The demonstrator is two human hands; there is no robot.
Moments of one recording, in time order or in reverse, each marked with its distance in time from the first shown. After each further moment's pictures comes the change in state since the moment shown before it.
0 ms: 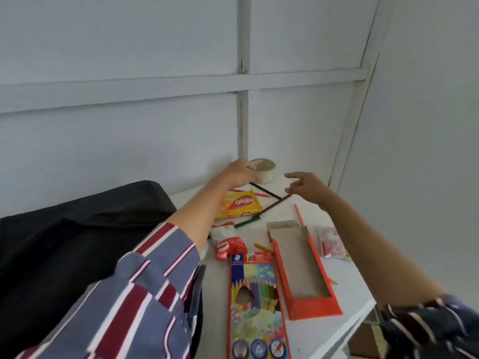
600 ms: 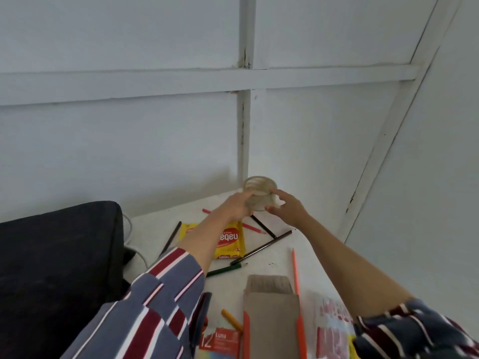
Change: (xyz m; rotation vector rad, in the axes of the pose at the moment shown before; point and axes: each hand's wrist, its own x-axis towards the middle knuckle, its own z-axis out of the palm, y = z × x) left_hand 0.124 -0.036 0.058 0.145 -0.050 -0.117; right_hand 0.155 0.053 0.026 -0.106 -0.129 -0.110
